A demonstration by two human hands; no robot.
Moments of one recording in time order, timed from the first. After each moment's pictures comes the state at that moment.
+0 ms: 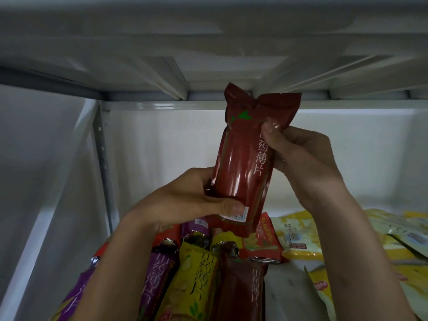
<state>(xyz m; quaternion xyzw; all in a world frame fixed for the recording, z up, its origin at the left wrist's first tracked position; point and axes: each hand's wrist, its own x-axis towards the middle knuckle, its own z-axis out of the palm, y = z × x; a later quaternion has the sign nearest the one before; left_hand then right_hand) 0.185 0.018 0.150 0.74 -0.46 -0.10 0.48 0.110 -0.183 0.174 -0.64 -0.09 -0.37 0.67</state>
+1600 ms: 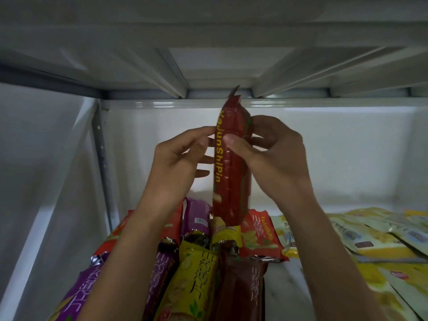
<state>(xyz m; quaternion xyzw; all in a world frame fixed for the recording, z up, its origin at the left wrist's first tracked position) 0.176 0.009 0.161 0.65 -0.33 0.18 0.66 0.122 -0.152 0.171 -0.73 -0.04 -0.44 0.53</state>
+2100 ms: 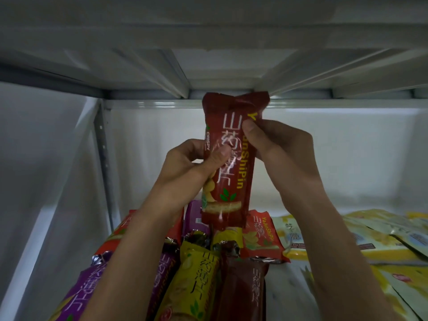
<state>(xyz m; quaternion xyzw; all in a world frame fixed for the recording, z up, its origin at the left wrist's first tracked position) 0.179 0.002 0.156 0.66 -0.31 0.08 0.68 0.120 -0.157 0.175 -0.68 -0.07 -0.41 0.60</state>
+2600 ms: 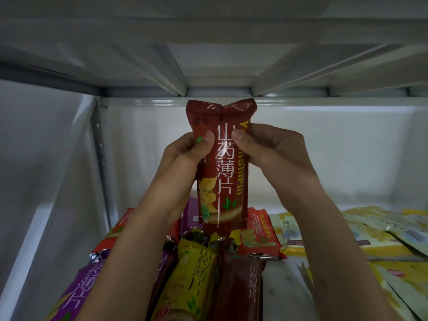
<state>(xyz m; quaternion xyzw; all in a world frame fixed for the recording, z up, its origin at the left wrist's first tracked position) 0.176 -0.003 0.158 0.59 -0.30 0.04 0.75 0.115 -0.159 0.172 -0.70 -0.11 -0.35 0.62</state>
